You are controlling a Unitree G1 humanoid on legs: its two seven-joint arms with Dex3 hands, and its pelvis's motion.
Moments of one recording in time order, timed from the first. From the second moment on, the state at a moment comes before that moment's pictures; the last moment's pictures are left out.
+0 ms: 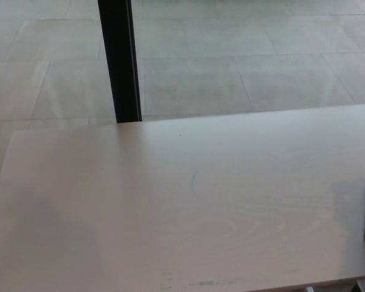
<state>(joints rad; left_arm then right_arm) 0.00 0.53 0.40 1.18 -0.13 -0.11 0.00 -0.46 -0.35 -0.12 0.76 -0.07 -0.08 -0.13</state>
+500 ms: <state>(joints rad) 0.00 0.53 0.40 1.17 -0.13 -0.11 0.01 -0.42 -0.14 0.18 0.55 -0.12 -0.04 -0.10</state>
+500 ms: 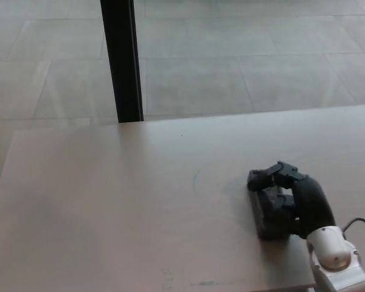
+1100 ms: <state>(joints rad) -0.02 0.53 0.39 1.18 -0.13 -0.11 0.01 -0.24 -0.03 0.38 0.24 -0.11 0.05 0.02</state>
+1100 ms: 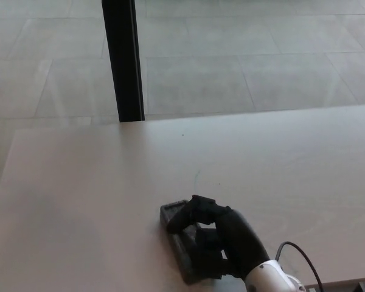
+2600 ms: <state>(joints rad) 0.01 0.53 0.41 1.17 -0.14 -0.11 0.01 -0.37 -0.47 -0.21 0.76 -0.07 -0.11 -0.06</state>
